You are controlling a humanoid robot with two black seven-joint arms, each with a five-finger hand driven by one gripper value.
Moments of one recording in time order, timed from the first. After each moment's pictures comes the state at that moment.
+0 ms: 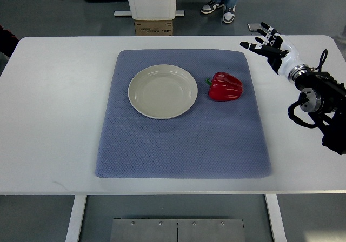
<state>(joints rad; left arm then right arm) 0.01 0.00 -0.21 -0.17 0.05 -0.03 -0.14 0.98 -0.19 0.49 0.48 -0.22 0.12 0.26</state>
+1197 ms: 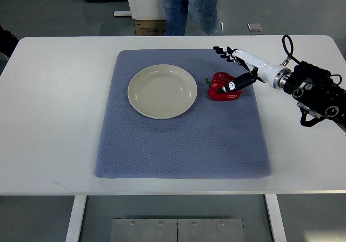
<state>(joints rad) 0.01 0.00 -0.21 -0.17 0.05 -0.03 -0.14 1.08 -0.27 0.05 0.62 -0.73 0.12 0.42</state>
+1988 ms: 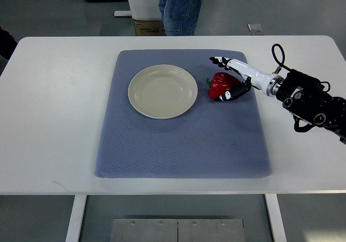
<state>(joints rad) 0.01 0.00 -0.21 -0.17 0.05 -0.03 -0.14 1.09 -0.22 -0.06 0.59 -0.74 0.03 0.41</state>
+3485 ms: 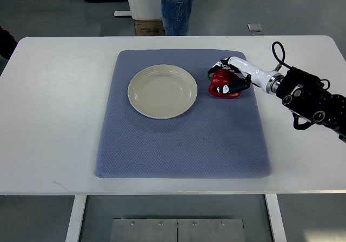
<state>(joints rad) 0.01 0.00 -0.21 -0.17 0.05 -0.03 -0.14 1.11 -0.22 -0.05 0.58 -0.72 0.03 0.40</state>
